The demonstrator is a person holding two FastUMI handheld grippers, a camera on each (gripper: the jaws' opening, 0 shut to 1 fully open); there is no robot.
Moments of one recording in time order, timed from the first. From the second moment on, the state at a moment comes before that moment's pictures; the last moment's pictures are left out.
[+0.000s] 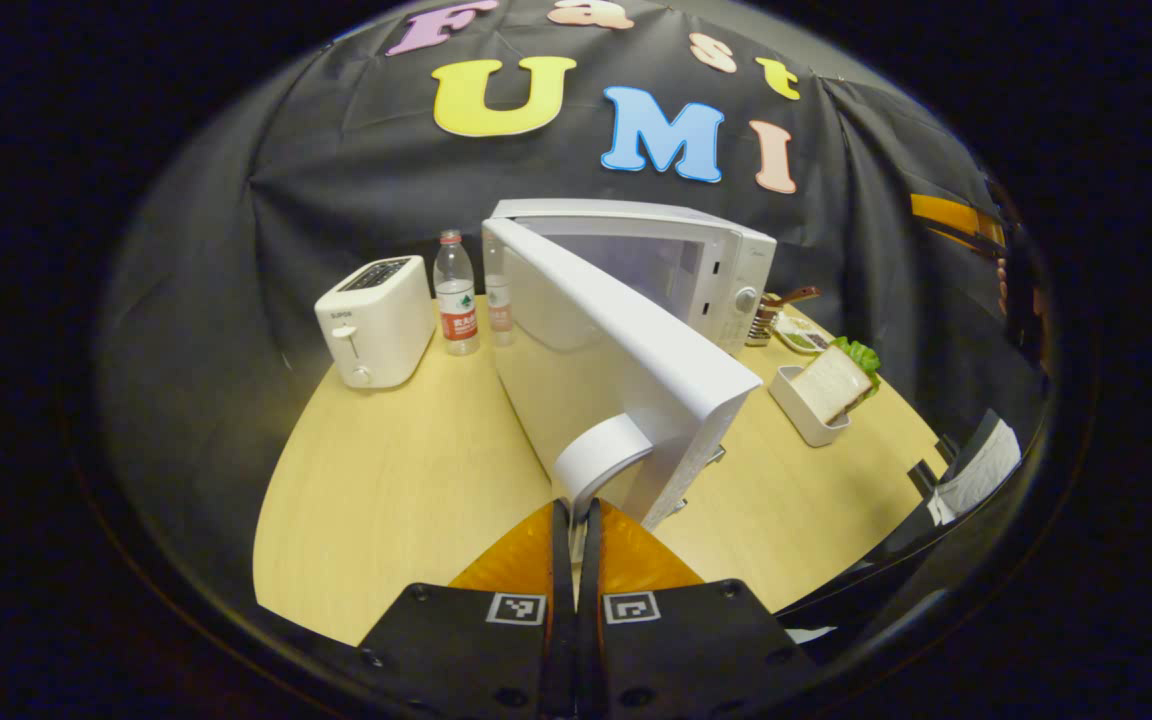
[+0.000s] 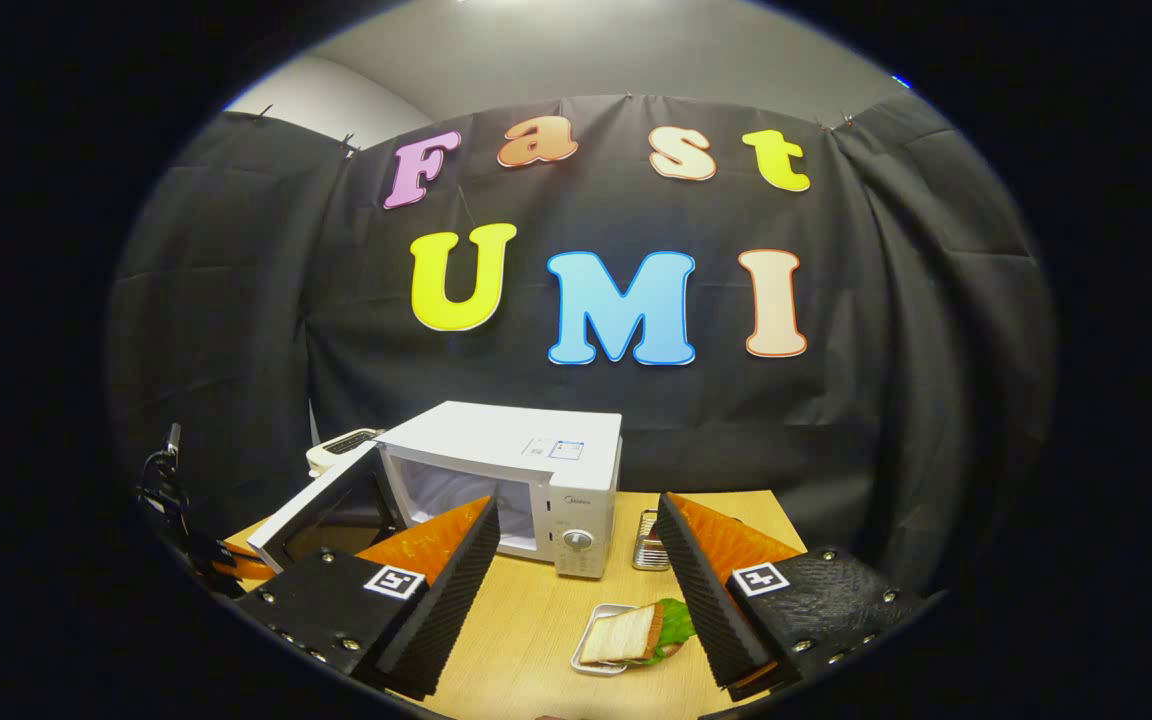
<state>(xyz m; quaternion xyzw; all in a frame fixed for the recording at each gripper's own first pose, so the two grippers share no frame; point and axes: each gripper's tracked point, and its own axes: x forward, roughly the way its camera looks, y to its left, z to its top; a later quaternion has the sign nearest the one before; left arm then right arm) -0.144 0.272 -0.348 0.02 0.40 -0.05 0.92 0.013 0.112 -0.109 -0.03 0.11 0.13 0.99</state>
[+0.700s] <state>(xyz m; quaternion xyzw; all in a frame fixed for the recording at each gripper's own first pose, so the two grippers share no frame) -0.150 0.327 -0.345 0.02 0.38 -0.08 0.92 0.014 0.102 -0.147 -0.04 0.15 0.12 0.98</state>
